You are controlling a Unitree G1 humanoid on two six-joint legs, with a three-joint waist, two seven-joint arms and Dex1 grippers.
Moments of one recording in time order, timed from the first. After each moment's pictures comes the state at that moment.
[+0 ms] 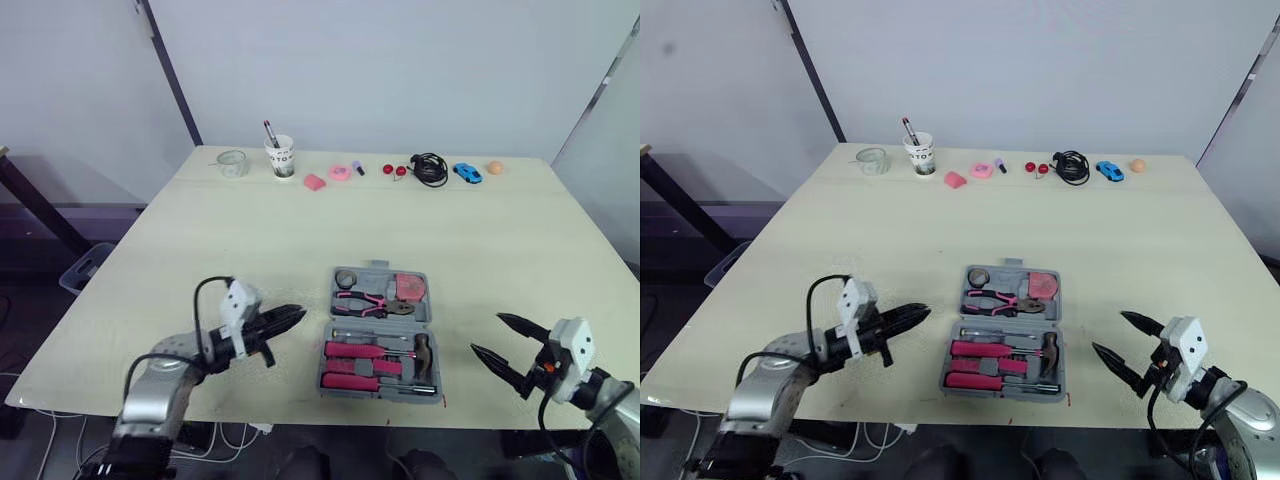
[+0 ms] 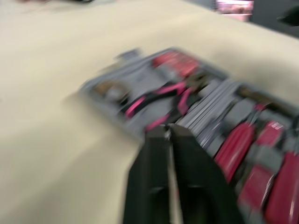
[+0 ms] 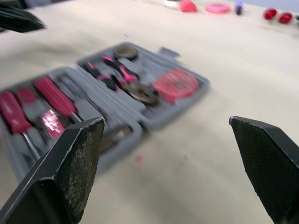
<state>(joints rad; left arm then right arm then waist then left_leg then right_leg) -0.06 0.54 0.11 0.00 -0.37 0.24 -0.96 0.23 -0.56 -0.23 -0.08 0.47 -0.02 0.92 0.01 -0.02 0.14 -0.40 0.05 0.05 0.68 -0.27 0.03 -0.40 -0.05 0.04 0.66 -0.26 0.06</state>
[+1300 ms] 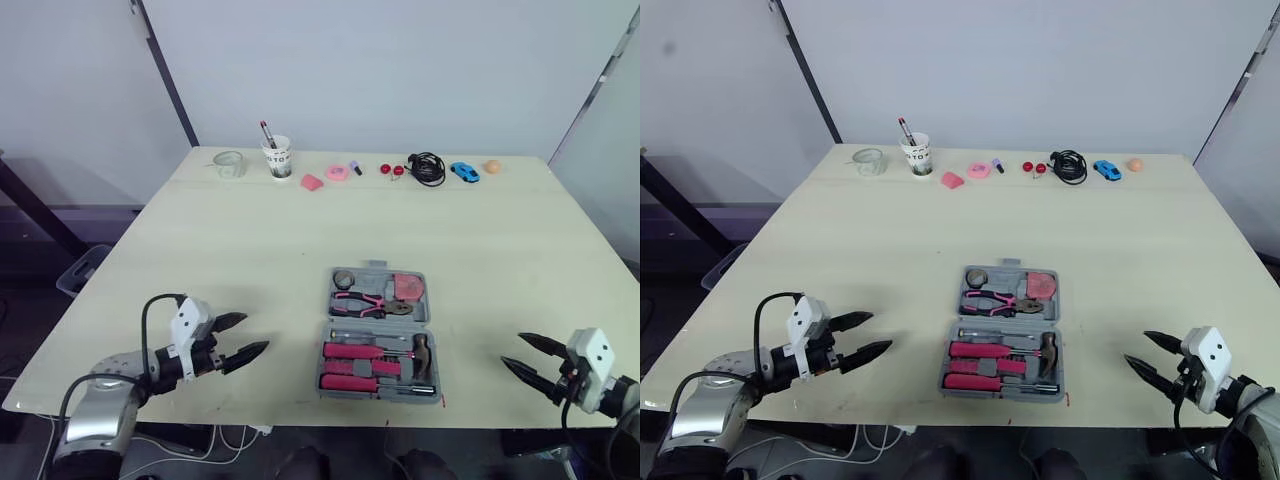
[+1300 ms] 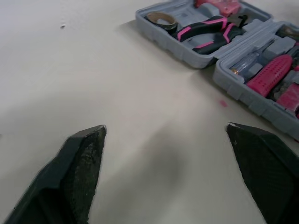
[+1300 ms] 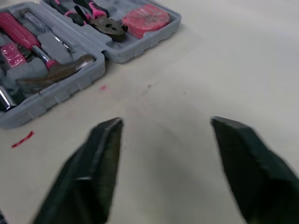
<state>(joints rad) -0.06 0.67 0.17 0.21 -0.35 0.13 -1.11 0.15 -0.65 -0.24 0.12 0.39 -0.05 1.03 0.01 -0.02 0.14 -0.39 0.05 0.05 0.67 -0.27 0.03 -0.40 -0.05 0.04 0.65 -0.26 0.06</state>
